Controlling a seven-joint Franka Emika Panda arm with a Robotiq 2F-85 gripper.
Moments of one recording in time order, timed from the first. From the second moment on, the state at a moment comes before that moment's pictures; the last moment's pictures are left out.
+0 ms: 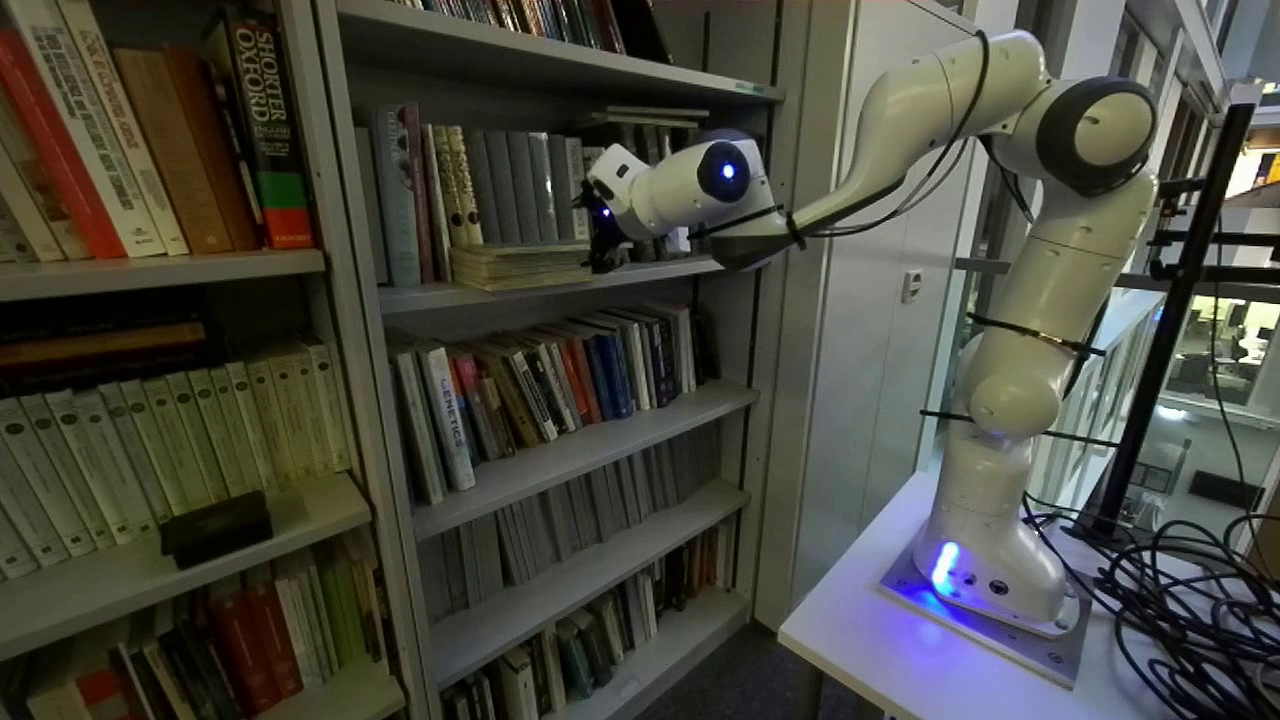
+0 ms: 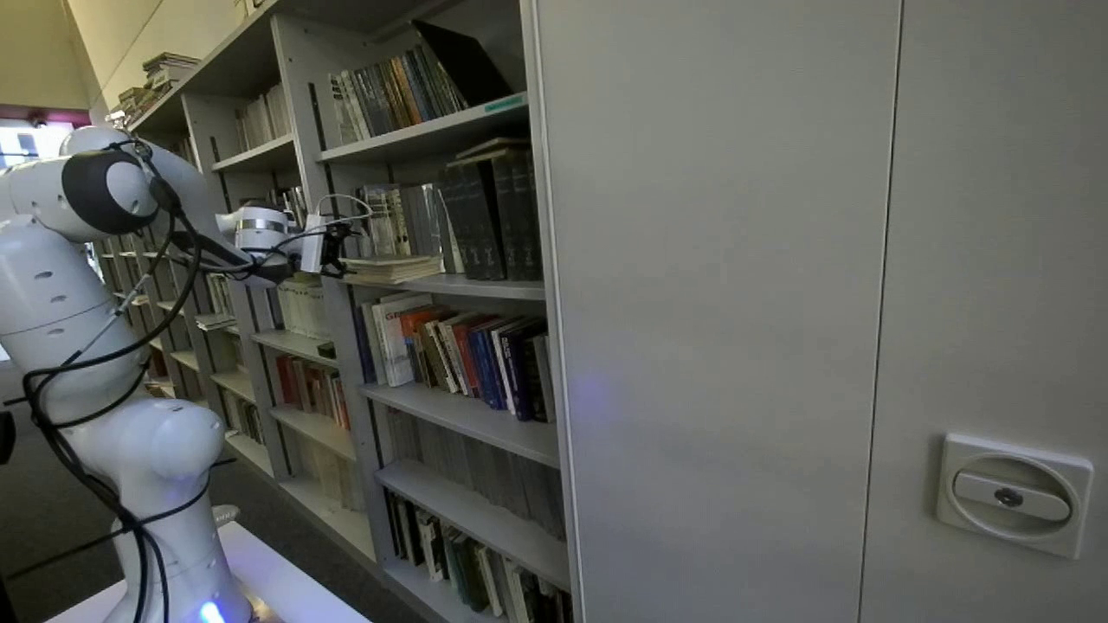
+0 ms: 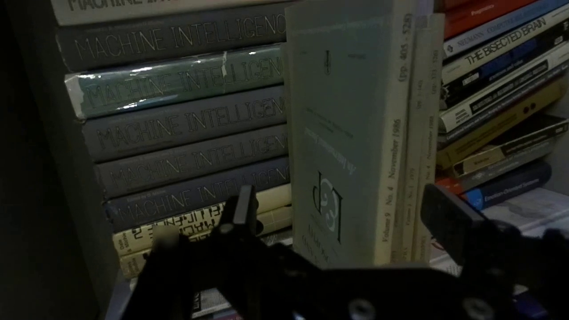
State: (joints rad) arm 0.28 -0.22 0.31 -2.12 -1.50 2.50 0.29
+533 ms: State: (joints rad) arm 0.27 -0.19 0.29 -2.14 -1.55 2.47 0.35
